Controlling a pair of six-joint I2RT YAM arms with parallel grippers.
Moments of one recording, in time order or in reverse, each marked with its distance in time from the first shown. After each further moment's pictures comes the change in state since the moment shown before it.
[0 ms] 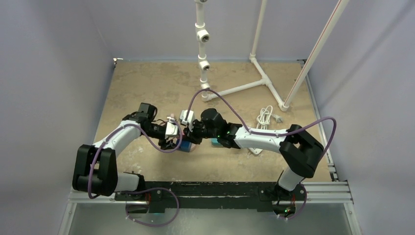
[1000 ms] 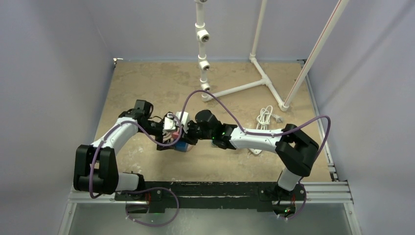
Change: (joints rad) left arm 0.059 0.008 0.040 -0.054 -0.056 -0.019; right arm 0.044 0.043 0.054 -0.010 0.068 -0.010
